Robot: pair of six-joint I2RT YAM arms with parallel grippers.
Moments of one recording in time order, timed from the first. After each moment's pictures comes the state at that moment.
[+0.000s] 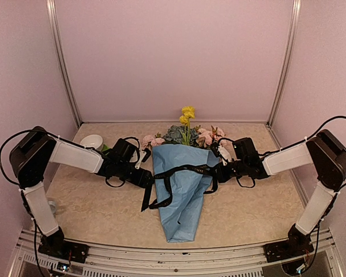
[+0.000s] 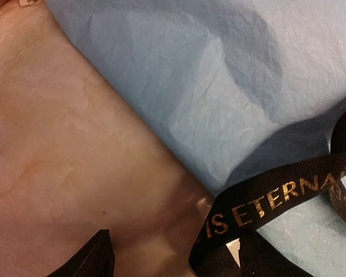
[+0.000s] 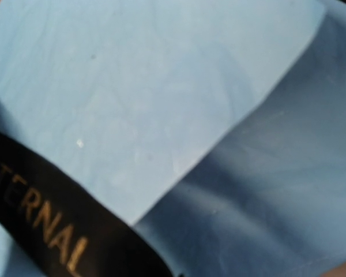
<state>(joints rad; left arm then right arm) -0.63 1.81 0.92 -0.01 0.15 -0.16 0.53 1.71 0.78 0.23 -0.35 0.07</state>
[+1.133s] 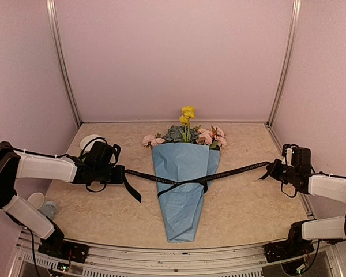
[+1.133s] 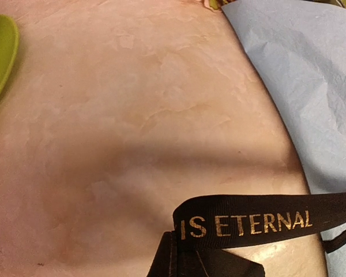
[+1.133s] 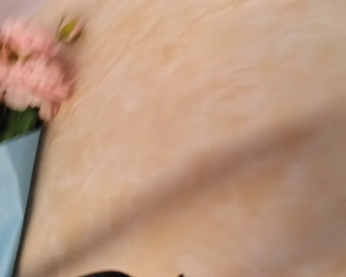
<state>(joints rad) -0.57 1.49 0.69 -0.04 -0.10 -0.41 -0.01 1.13 0.38 0.15 -0.21 0.48</state>
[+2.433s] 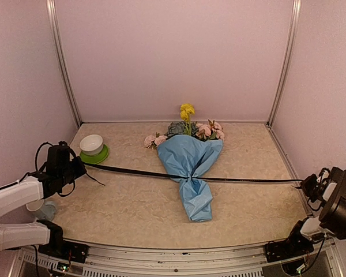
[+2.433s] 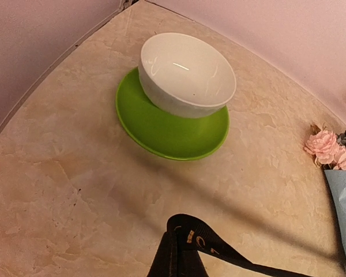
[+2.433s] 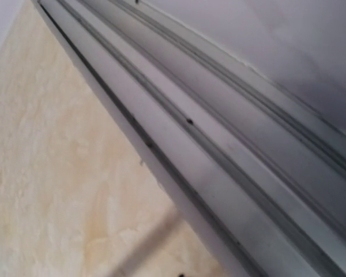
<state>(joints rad) -0.22 1.00 0.43 -0.02 -0.29 -0.58 -0.82 1.11 0.30 0.06 -0.54 0.41</state>
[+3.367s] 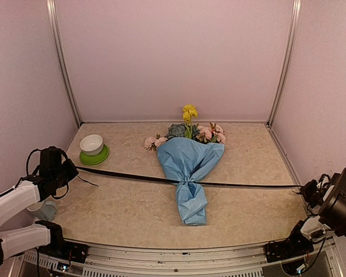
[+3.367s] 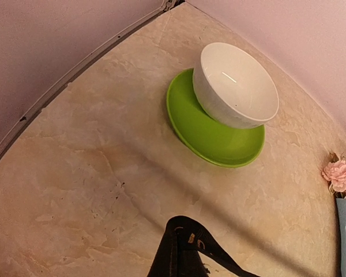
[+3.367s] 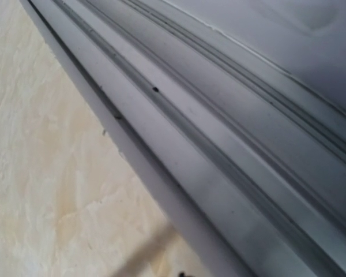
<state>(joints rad) -0.08 0.90 0.39 -0.10 -0.26 -0.63 -0.90 1.15 0.27 0.04 -0.60 0.34</state>
